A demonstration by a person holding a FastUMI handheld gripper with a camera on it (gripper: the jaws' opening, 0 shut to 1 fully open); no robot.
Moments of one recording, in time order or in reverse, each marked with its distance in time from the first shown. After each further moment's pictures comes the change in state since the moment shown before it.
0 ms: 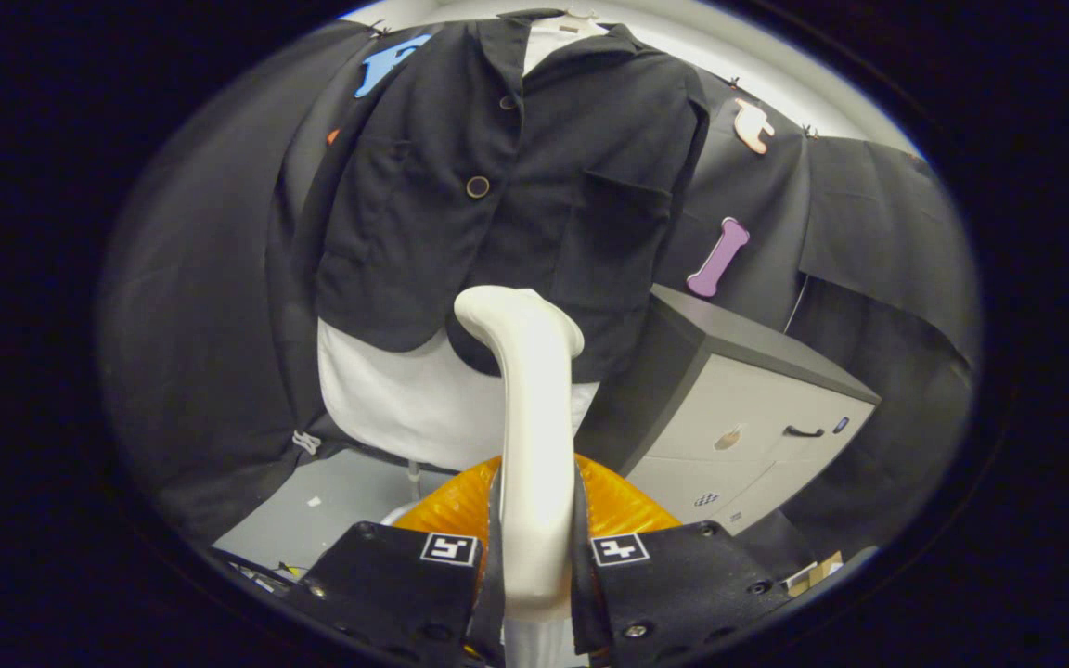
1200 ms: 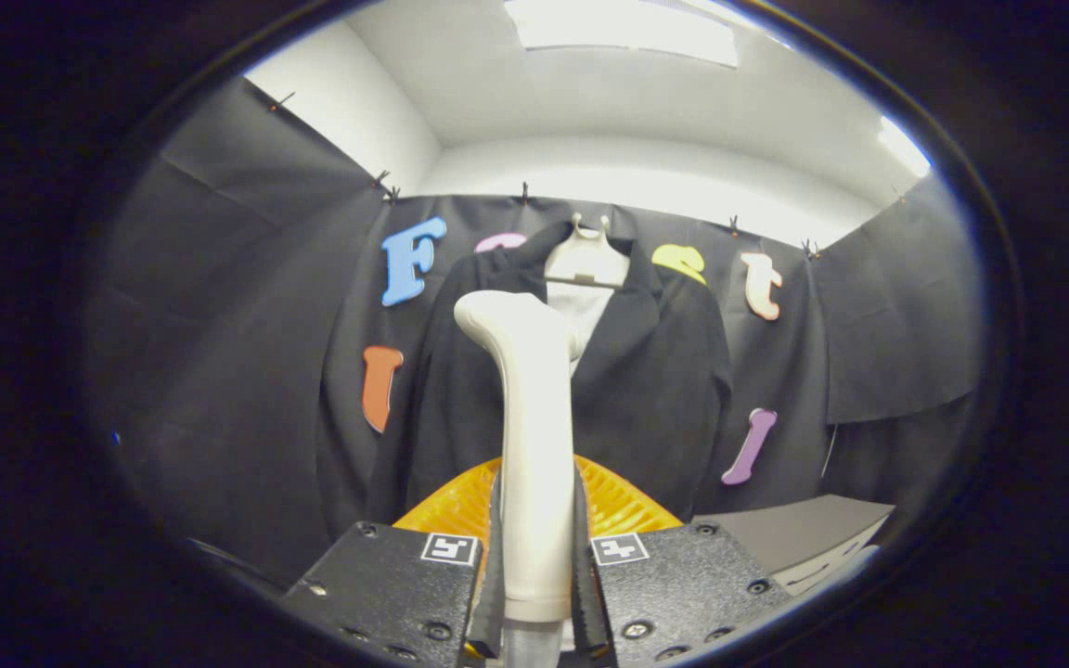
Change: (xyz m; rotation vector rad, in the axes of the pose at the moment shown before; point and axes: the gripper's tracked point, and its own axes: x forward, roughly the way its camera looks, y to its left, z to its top) arm -0.127 0.030 0.313 0.100 -0.717 0.149
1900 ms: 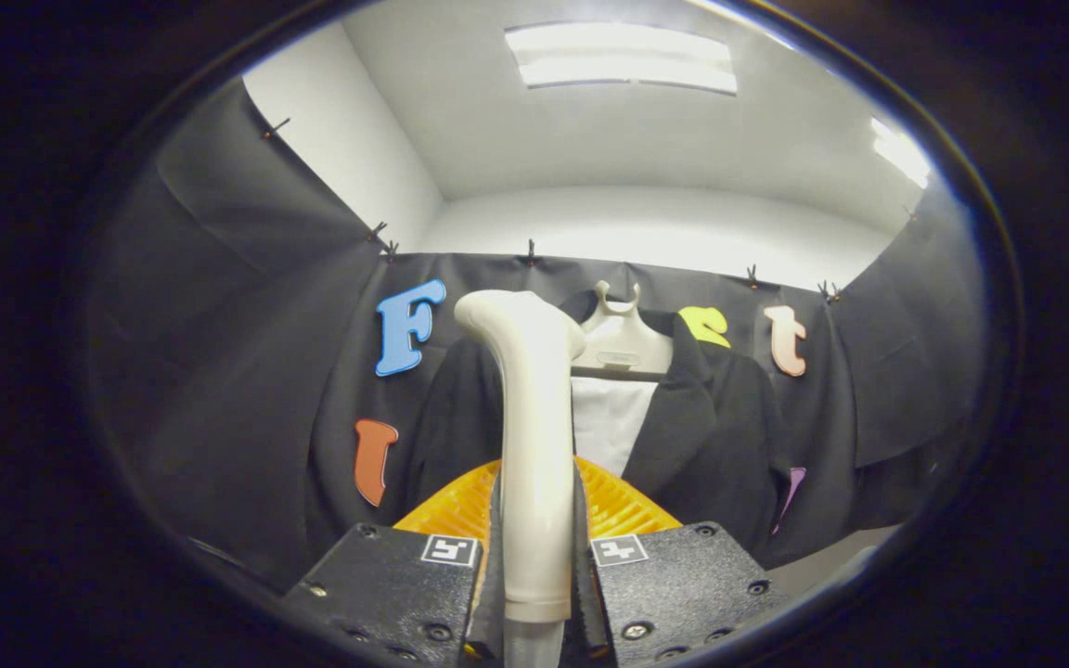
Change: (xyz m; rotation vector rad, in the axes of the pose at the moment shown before) arm 0.106 0.024 0.057 0.014 -0.171 0.032
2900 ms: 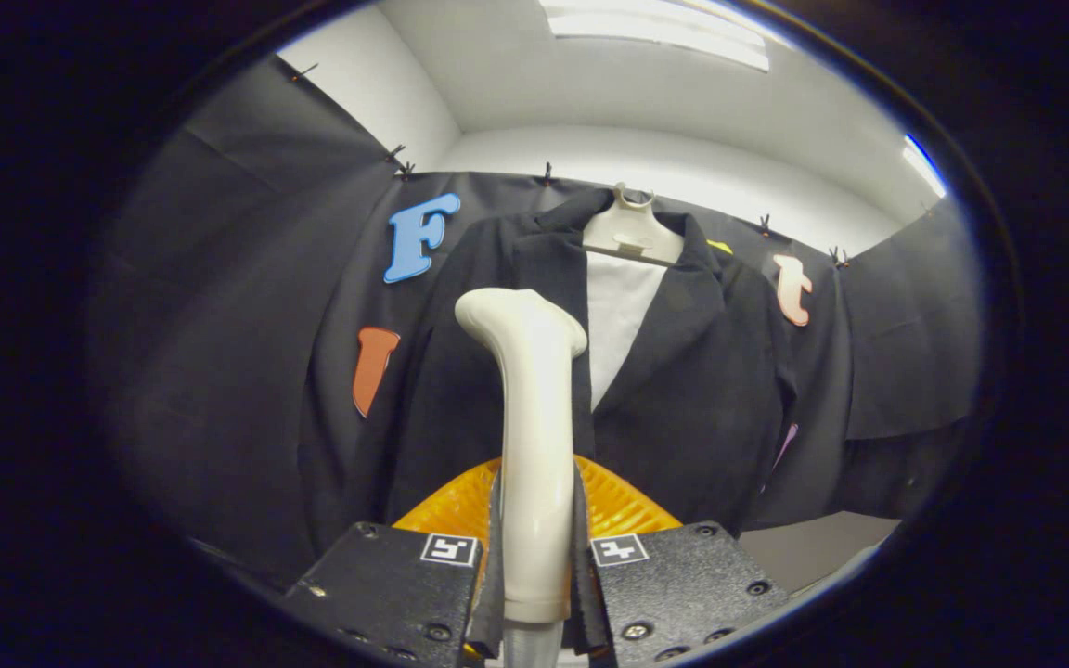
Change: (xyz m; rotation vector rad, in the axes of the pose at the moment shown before) arm -0.047 -0.002 -0.107 -0.076 0.256 -0.003
